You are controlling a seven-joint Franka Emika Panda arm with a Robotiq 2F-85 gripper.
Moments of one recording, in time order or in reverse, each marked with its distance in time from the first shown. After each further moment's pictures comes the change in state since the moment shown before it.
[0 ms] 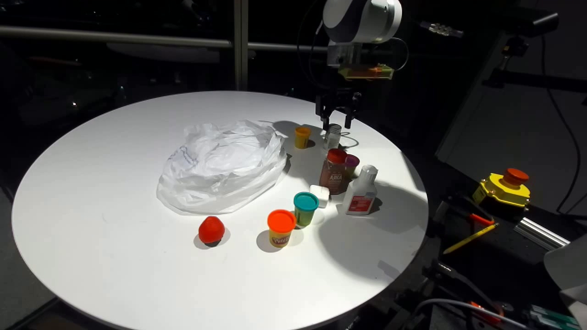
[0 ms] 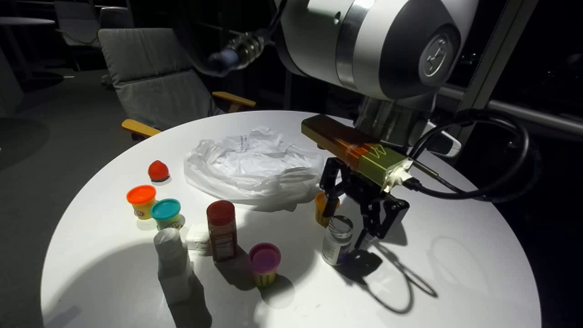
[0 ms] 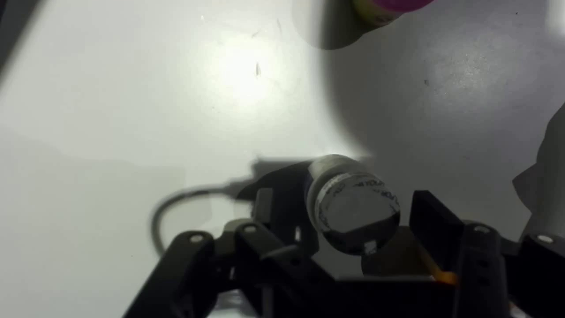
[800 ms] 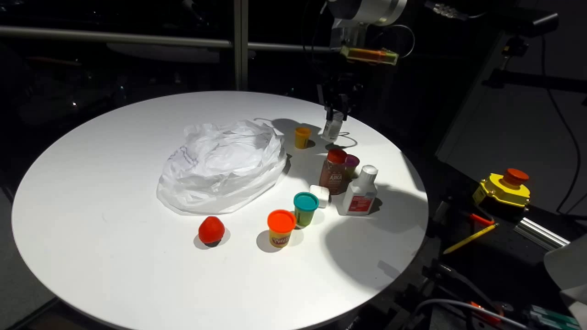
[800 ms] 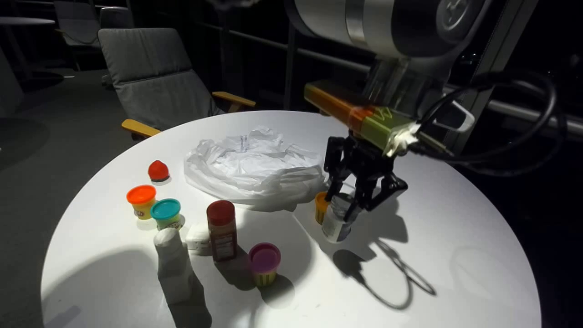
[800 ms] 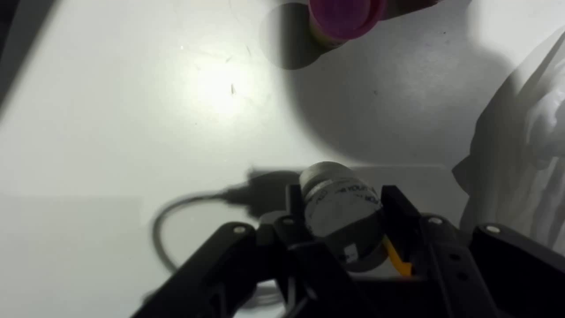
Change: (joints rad) arm -0.004 -0.083 0.000 -0.005 0.072 -0.086 0.000
